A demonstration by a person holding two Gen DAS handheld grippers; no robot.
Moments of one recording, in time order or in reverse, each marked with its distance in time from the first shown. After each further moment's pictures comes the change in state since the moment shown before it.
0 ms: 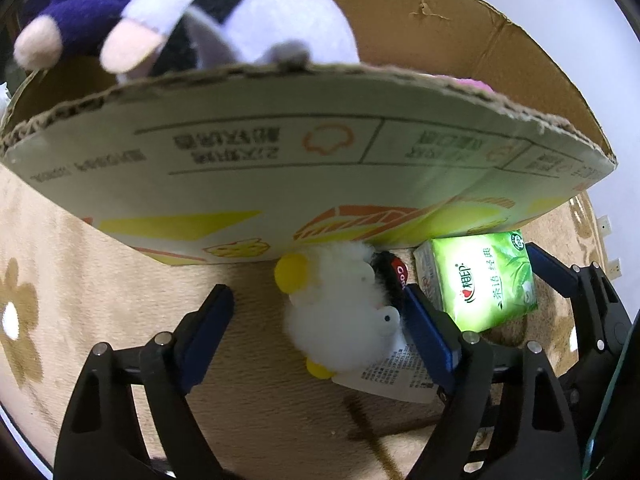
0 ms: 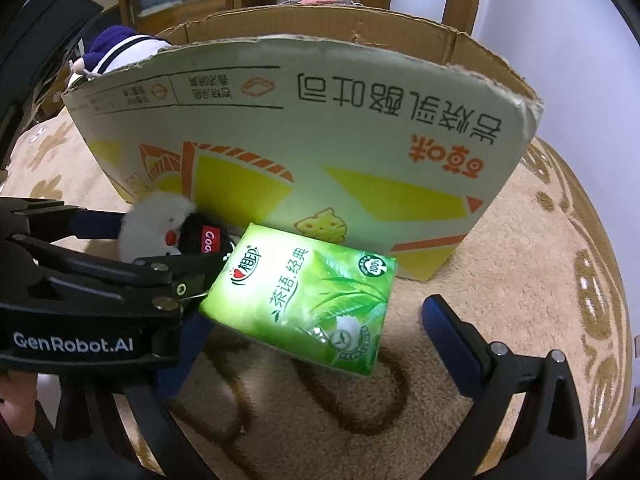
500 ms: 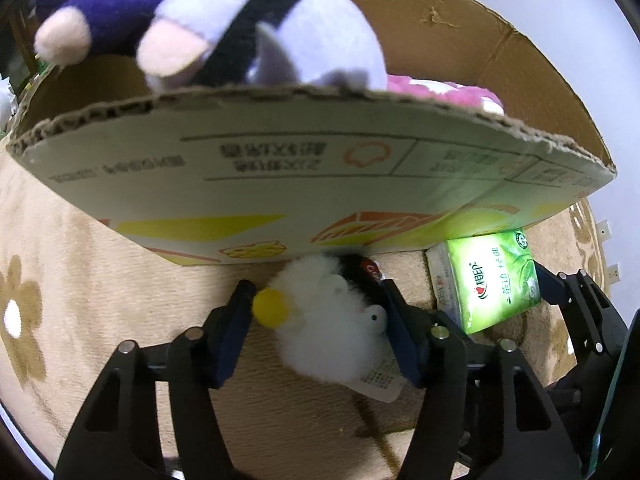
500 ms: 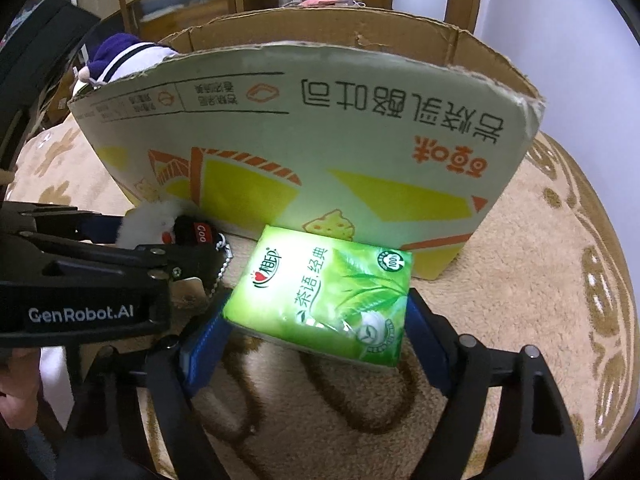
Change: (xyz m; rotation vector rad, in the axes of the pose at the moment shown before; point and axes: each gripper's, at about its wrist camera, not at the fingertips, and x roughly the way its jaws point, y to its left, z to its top) left arm -0.013 0.019 0.005 -0.017 -0.005 -0.011; right arm -0.002 -0.006 -0.003 0.028 -0.001 0.047
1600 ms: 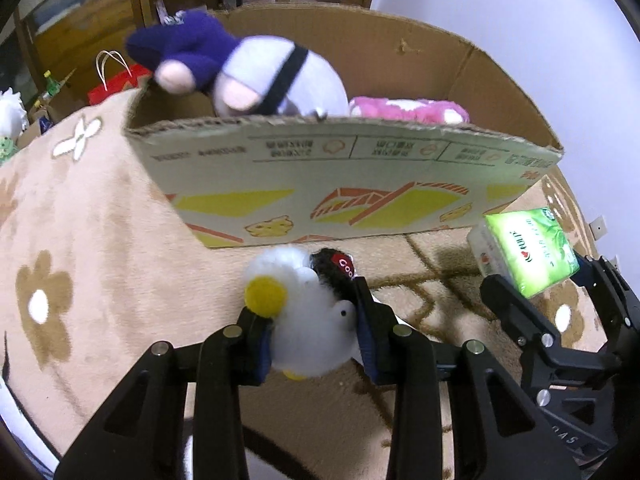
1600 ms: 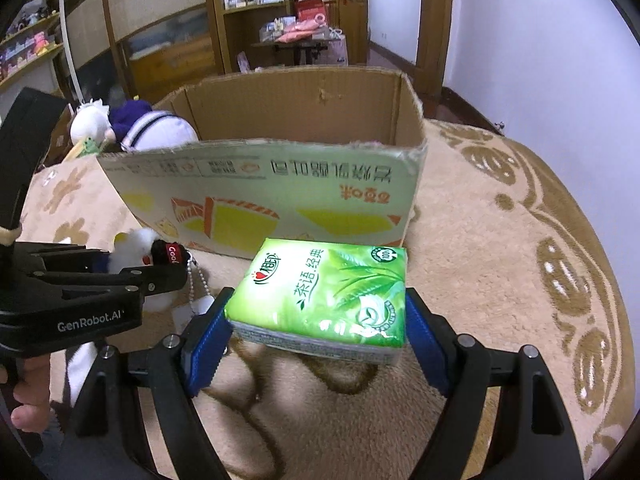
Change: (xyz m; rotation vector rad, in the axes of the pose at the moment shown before) left arm -0.061 -0.003 -0.025 0.035 -0.101 0.033; right arm -0.062 -0.015 -0.008 0.074 -0.120 -0.024
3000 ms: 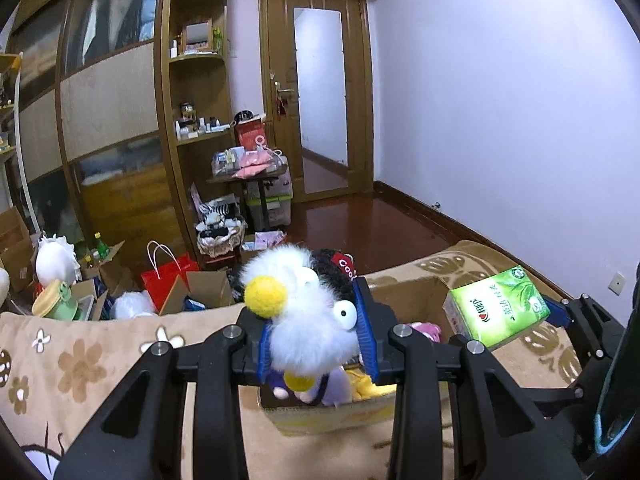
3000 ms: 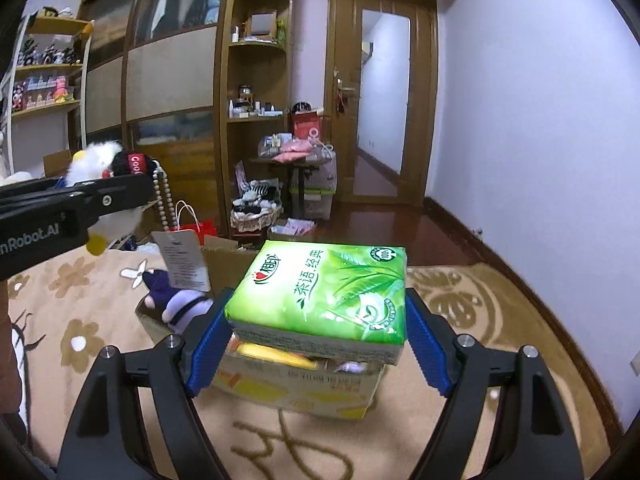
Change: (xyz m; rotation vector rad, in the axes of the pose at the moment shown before) left arm -0.157 -0.020 0.062 0.131 -0.645 0.132; right arm -0.083 0.023 0.076 -0.056 -0.407 -0.081
